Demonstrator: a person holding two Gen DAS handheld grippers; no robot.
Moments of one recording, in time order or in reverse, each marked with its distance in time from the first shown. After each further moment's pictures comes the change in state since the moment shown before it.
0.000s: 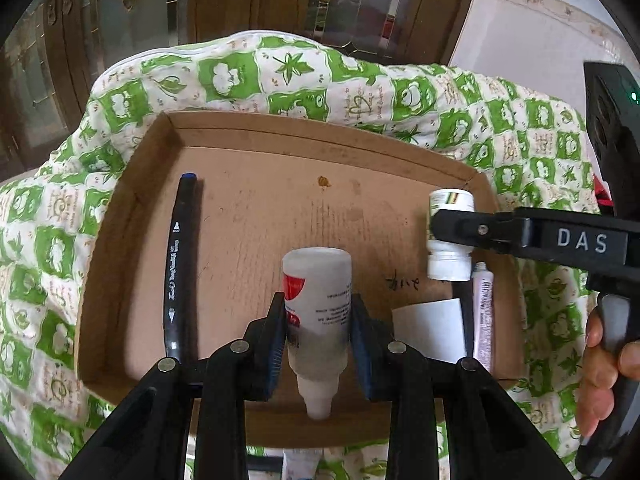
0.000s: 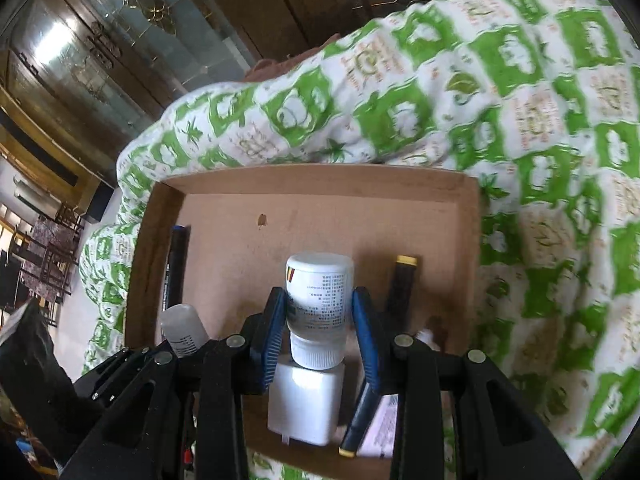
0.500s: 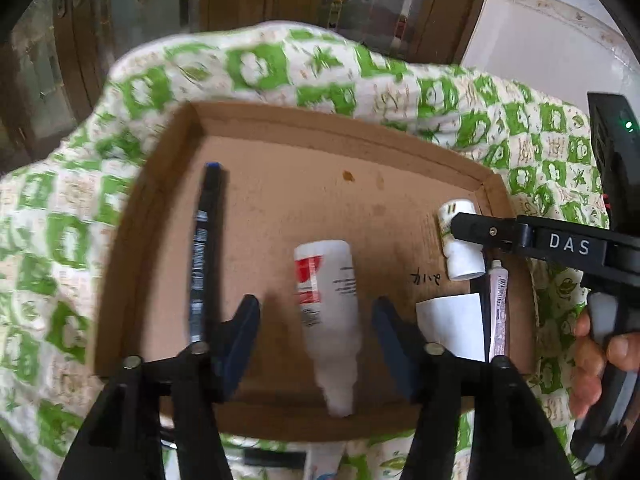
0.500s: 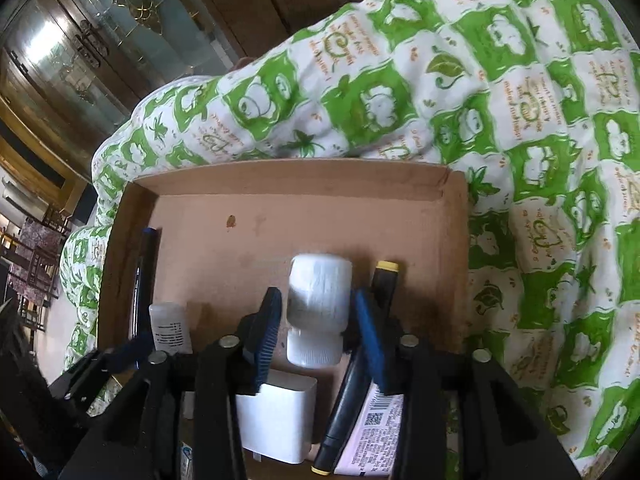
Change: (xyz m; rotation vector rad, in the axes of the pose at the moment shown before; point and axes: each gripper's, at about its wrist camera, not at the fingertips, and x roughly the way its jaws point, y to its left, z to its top) left arm -0.009 0.016 -0.007 -0.028 -0.004 0.019; right arm 0.010 -0.013 -0.004 0.014 -0.022 -0.058
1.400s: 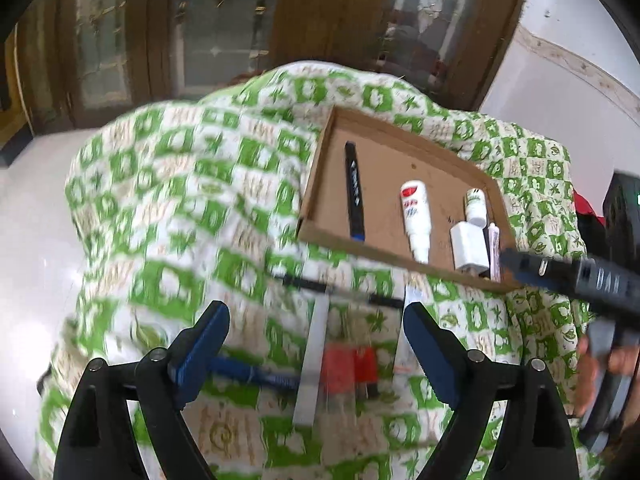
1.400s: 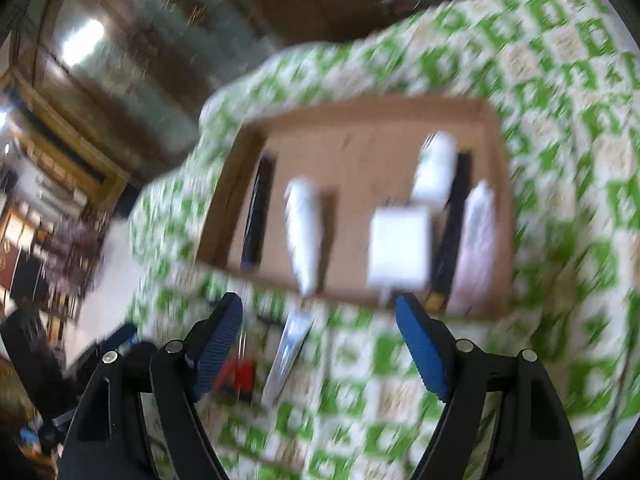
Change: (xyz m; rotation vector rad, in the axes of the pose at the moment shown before) left arm -0.128 0.101 -0.094 -0.135 -0.061 0.023; right arm -0.068 0.068 -0.106 -0.017 0.006 0.148
